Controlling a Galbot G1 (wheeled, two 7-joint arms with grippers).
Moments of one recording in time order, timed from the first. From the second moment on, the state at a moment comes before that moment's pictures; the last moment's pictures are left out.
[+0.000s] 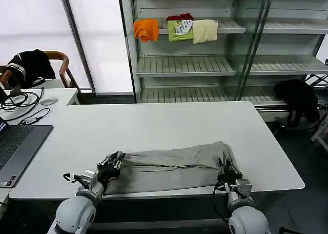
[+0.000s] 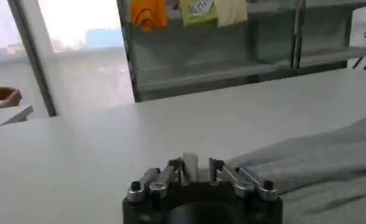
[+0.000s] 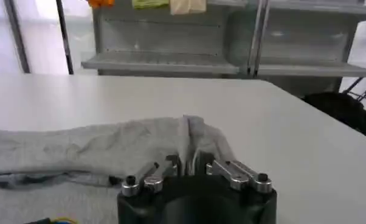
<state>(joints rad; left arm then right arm) 1.24 -1.16 -0.43 -1.95 -0.29 0.46 0.02 -1.31 1.27 0.40 2.00 0.28 -0.45 0.29</state>
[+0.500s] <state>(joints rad) 1.29 -1.21 -0.51 -2.00 -0.30 0.49 -0.02 -1.29 1.23 0.45 2.09 0.33 -0.47 0.31</state>
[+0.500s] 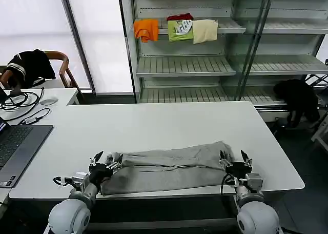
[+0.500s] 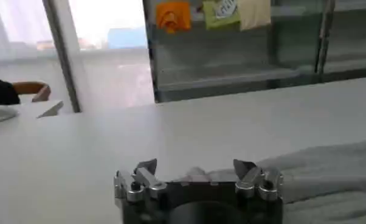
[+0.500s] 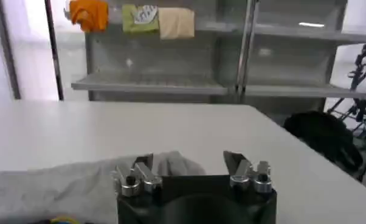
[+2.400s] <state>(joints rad) 1.34 -1.29 -0.59 -1.98 -0.37 0.46 -0.02 -1.21 1.21 0.45 2.08 0.39 -0.49 0.32</state>
